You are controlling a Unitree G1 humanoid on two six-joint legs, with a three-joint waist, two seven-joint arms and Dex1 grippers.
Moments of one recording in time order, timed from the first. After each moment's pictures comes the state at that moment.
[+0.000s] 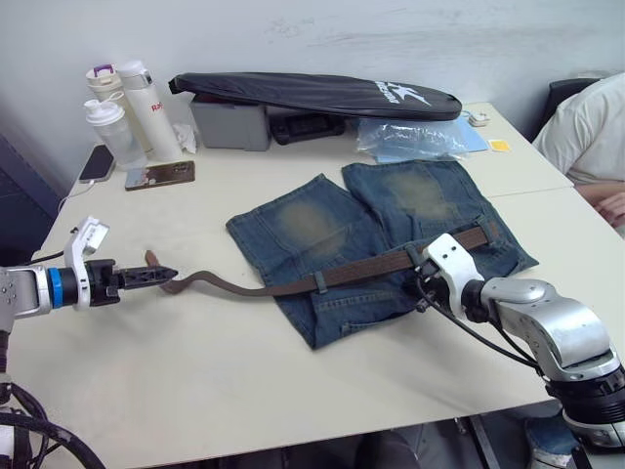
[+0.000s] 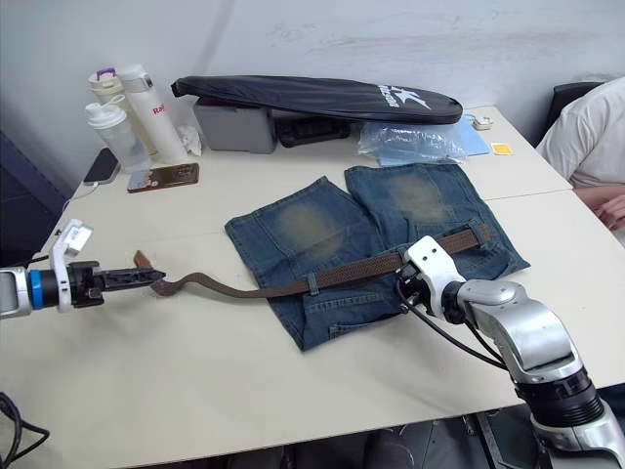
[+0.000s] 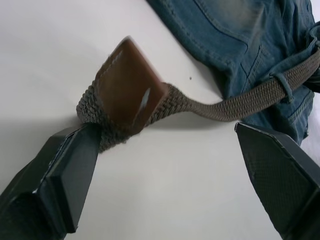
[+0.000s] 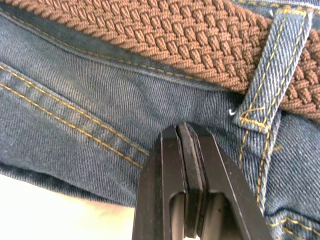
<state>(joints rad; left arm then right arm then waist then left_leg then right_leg) -0.52 1.04 0.18 0.37 -0.61 1.18 -0.92 -0.34 -0.74 0.08 -0.35 0.38 1.05 0.57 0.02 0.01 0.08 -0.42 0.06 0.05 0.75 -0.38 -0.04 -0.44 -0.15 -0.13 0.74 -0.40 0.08</state>
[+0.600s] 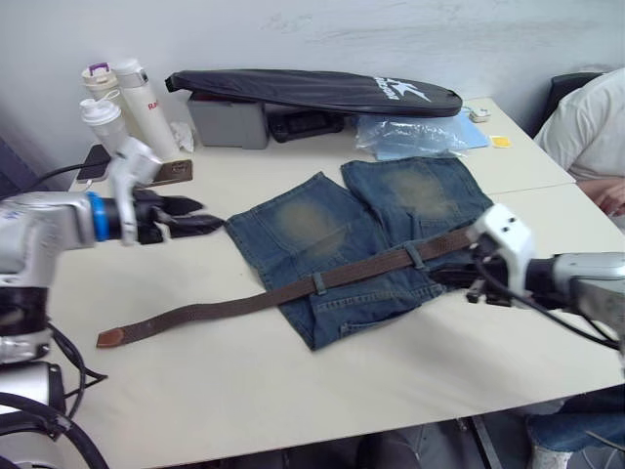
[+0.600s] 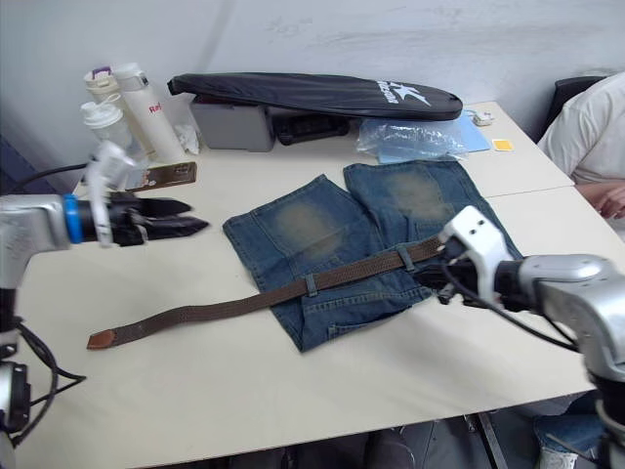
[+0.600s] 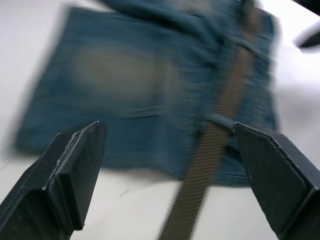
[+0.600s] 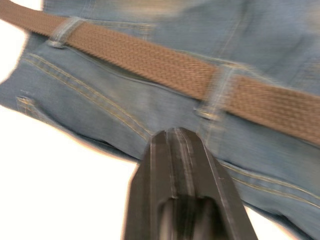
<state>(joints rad) -0.68 0.86 0.02 -0.04 -0.59 1.00 -0.97 -0.35 -1.03 -0.24 -0.48 0.65 1.22 0.83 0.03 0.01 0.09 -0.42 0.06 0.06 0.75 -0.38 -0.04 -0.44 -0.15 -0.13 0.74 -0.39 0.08</state>
